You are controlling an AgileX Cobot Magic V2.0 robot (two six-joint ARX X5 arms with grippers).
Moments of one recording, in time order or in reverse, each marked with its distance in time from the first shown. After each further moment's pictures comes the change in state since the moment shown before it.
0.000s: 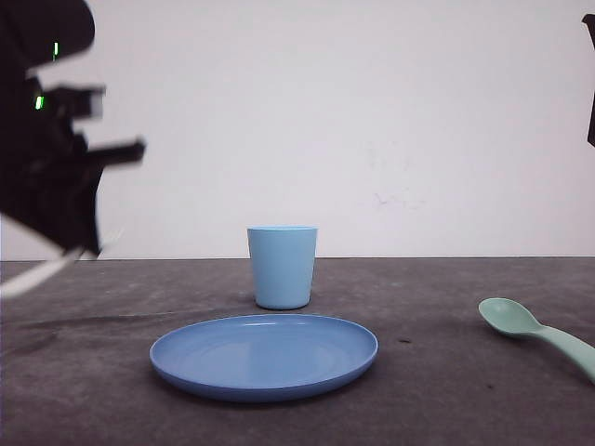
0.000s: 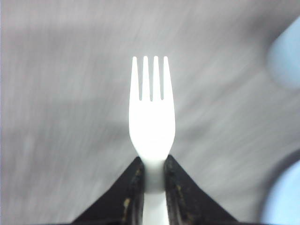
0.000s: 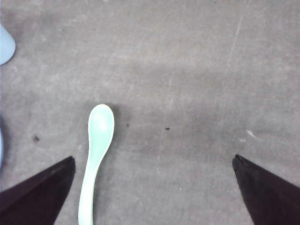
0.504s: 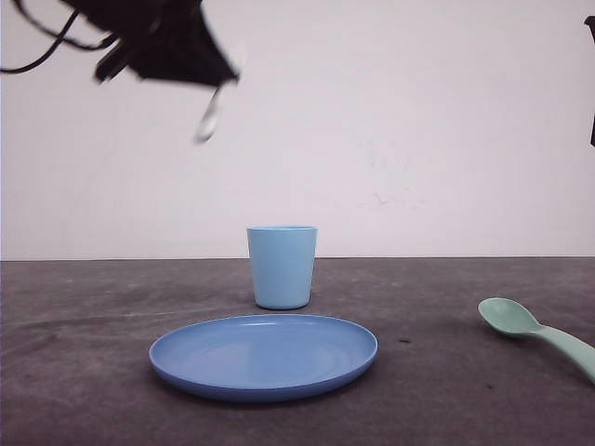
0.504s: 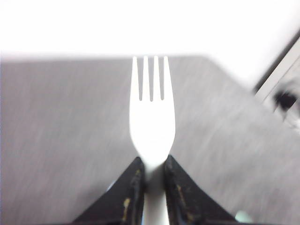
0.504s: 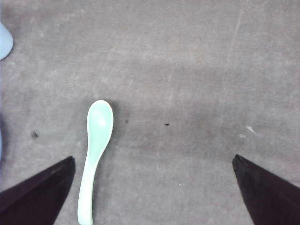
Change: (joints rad) left arm -0.116 -0.028 0.099 0.527 0.236 -0.023; right arm 0.000 0.000 0.000 -0.010 0.000 0.000
